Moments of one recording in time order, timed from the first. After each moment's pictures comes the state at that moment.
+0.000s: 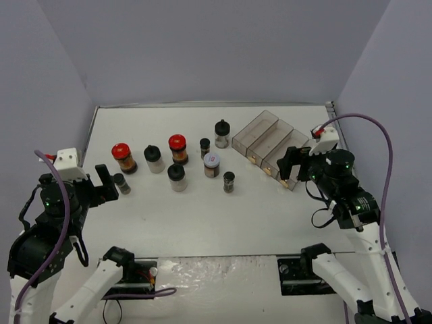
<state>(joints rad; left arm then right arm) -0.33 0.60 1.28 -1.08 -0.44 -0.23 0.27 0.77 1.00 -0.61 -0.03 0.15</state>
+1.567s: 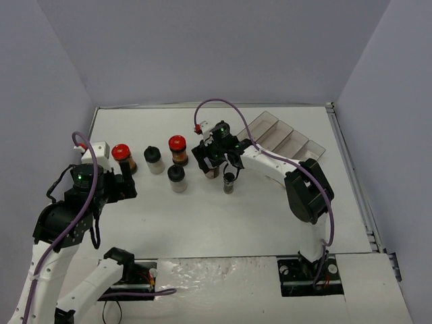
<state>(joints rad) -0.33 0.73 1.19 -1.11 -0.30 -0.32 0.68 1.95 1.43 -0.25 -0.09 -0.03</state>
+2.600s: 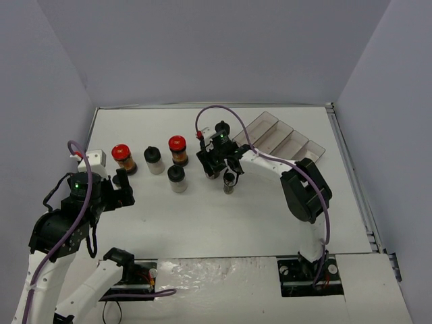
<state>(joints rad) -0.33 0.68 1.17 -1.17 -0.30 -0.35 0.68 1.97 1.37 -0.20 -0.03 -0.01</state>
